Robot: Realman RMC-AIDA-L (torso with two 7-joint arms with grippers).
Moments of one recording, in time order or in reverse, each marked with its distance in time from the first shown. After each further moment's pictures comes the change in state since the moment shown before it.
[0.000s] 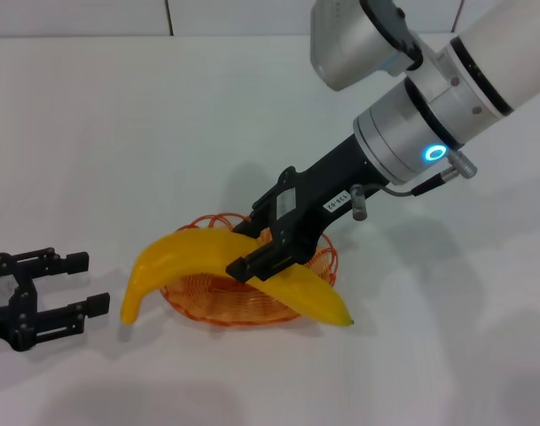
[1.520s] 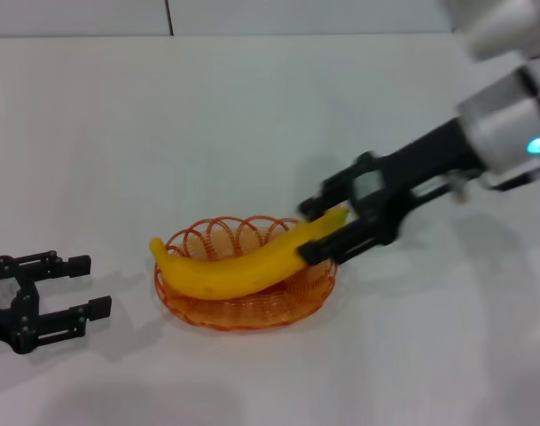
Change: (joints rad) left arm -0.003 0.000 0.000 -0.005 0.010 0.000 -0.003; right arm -0.136 -0.079 0.236 0.037 0.051 -0.150 -0.189
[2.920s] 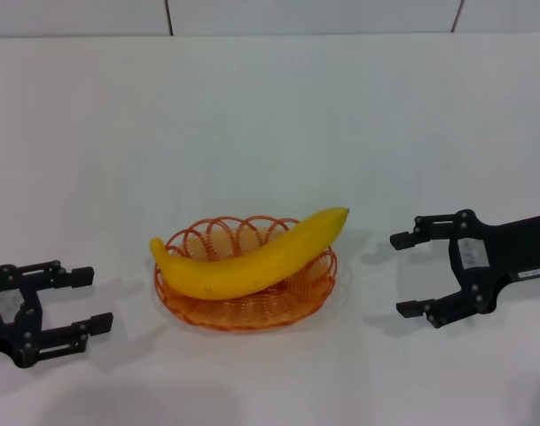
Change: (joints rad) left arm -0.002 -0.004 -0.006 -0.001 0.044 0.000 0.104; right arm -0.171 -0.019 0.279 0.361 -0.079 0.039 -0.852
